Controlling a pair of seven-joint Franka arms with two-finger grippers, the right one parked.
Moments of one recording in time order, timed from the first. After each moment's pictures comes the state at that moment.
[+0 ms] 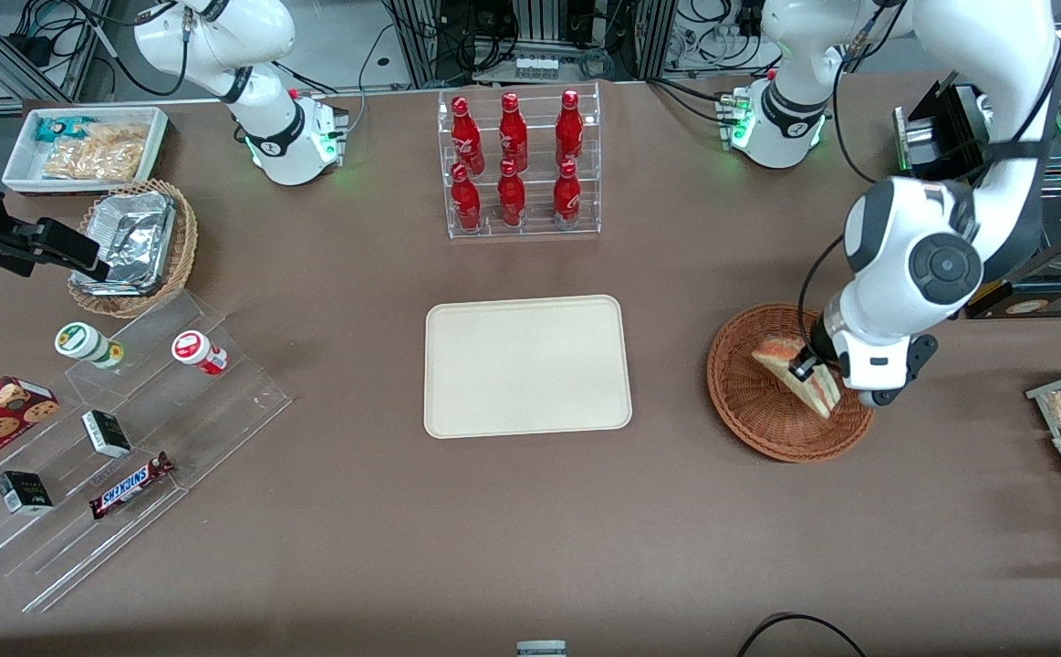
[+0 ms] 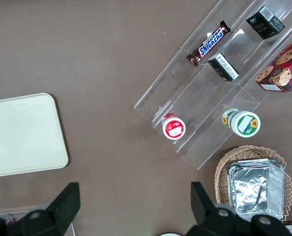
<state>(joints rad) -0.02 0.18 -0.23 -1.90 0.04 1.97 -0.98</state>
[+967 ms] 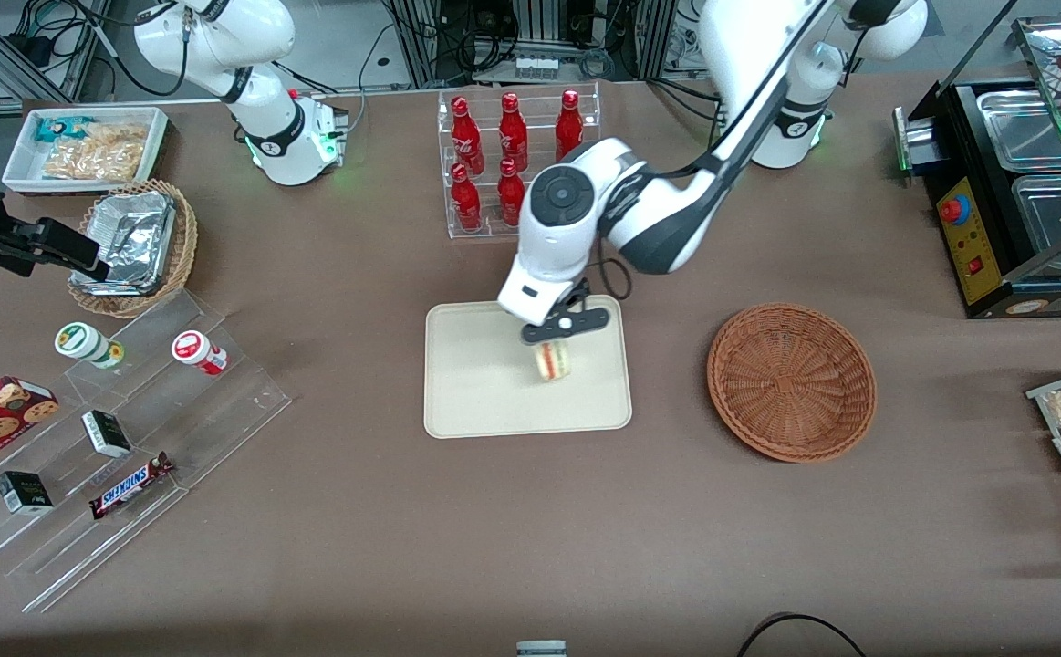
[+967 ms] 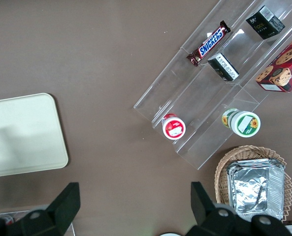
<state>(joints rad) -0.62 0.55 -0.24 -1.58 0.04 2.16 -1.04</state>
